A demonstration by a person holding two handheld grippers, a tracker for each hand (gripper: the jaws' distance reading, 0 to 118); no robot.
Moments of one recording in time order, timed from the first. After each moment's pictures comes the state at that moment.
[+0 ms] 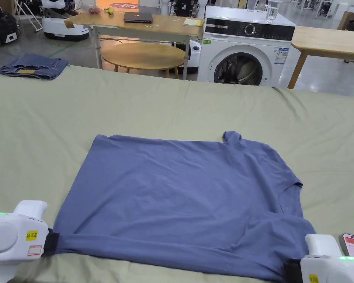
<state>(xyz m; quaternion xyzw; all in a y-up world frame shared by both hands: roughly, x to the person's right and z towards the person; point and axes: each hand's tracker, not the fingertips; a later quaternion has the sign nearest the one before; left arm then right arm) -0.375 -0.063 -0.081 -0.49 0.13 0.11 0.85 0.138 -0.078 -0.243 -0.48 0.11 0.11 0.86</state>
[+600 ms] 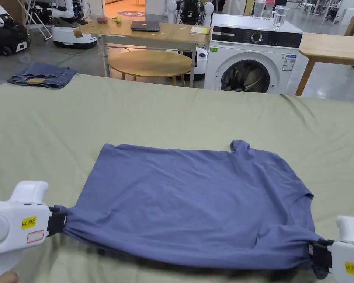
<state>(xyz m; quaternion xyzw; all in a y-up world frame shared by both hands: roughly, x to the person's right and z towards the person) -0.378 0.000 -0.090 -0.39 0.12 0.11 0.90 0.143 -0.005 -0.263 -0.41 0.17 0.05 0.90</state>
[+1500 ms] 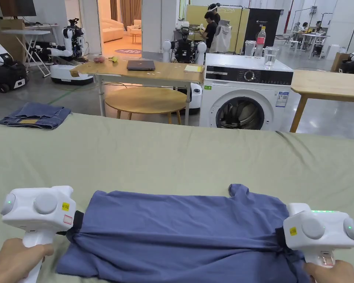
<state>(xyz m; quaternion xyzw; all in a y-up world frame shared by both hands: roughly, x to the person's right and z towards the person) -0.456 -0.029 -0.276 -0.46 0.14 0.14 0.87 0.061 -0.050 -0.476 -0.44 0.15 0.09 0.88</state>
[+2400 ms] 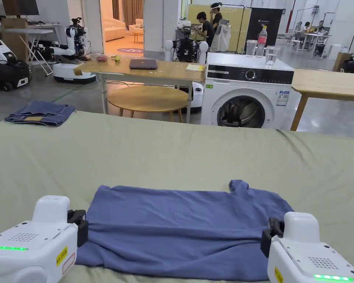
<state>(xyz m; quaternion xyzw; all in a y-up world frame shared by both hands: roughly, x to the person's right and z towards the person) -0.347 0.014 -0.138 -0.22 0.16 0.06 0.96 0.030 0.011 -0.271 -0.17 0.16 0.02 0.97</state>
